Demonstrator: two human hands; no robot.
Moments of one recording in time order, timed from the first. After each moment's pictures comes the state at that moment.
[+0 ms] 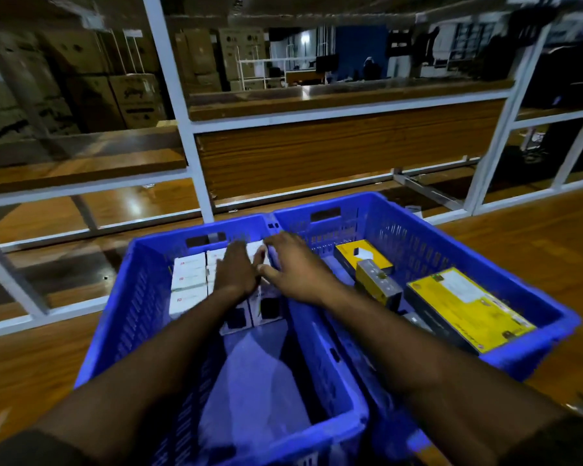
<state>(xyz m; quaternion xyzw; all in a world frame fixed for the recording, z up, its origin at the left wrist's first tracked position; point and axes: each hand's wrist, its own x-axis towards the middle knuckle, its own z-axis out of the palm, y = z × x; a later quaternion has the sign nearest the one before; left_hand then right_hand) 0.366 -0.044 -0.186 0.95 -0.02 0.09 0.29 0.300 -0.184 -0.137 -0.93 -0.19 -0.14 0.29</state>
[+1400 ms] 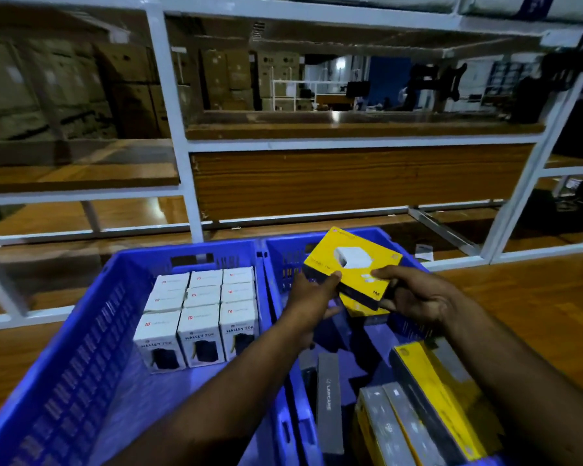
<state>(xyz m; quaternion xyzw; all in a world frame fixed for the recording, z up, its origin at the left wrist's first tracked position) 0.340 -0.207 -0.154 0.63 0.04 -0.08 0.77 0.356 -0.398 -0.128 -0.58 0.11 0.16 0.79</state>
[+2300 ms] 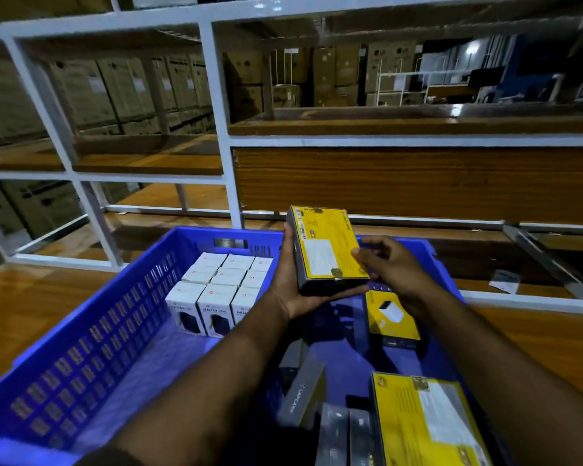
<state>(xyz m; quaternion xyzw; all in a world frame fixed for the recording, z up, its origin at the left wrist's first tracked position) 0.373 -0.221 -0.140 0.32 -0.04 -0.17 0.93 0.430 -0.394 -0.133 -0.73 -0.15 0.07 0.66</state>
